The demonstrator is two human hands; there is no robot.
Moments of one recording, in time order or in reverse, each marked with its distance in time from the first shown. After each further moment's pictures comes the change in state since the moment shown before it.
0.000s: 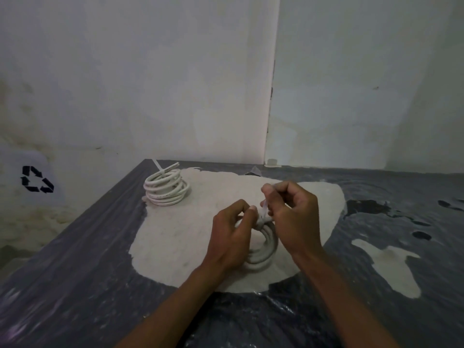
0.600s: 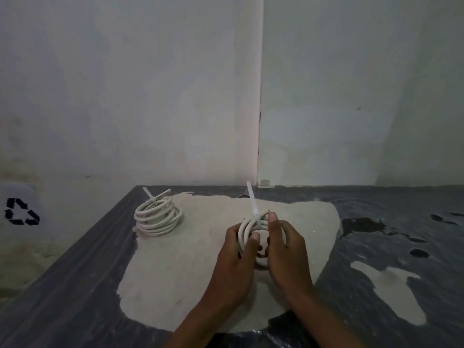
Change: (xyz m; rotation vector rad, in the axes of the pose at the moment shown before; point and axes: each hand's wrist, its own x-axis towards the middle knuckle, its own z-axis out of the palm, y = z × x) left_hand -0.003 -0.001 0.009 -0.171 -0.107 -0.183; right_hand -0.011 0.019 0.013 0.006 0.064 0.221
